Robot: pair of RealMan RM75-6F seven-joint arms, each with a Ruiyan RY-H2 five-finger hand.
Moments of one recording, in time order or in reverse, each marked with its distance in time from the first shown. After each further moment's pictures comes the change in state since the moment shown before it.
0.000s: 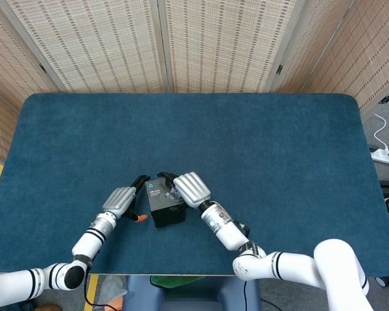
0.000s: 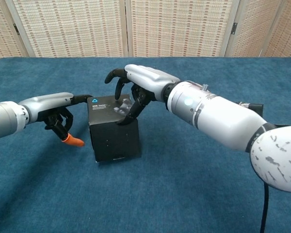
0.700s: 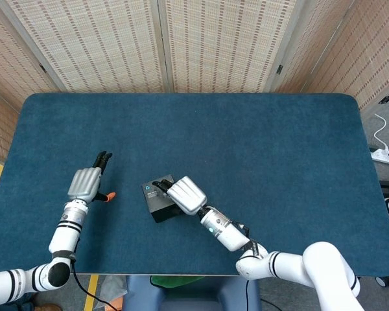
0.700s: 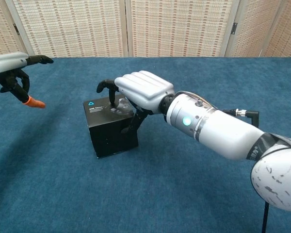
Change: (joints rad) left arm 0.032 0.153 -0.043 -0.142 -0.142 0.271 0.186; right arm 0.013 -0.073 -0.109 0.218 -0.246 0.068 -0.052
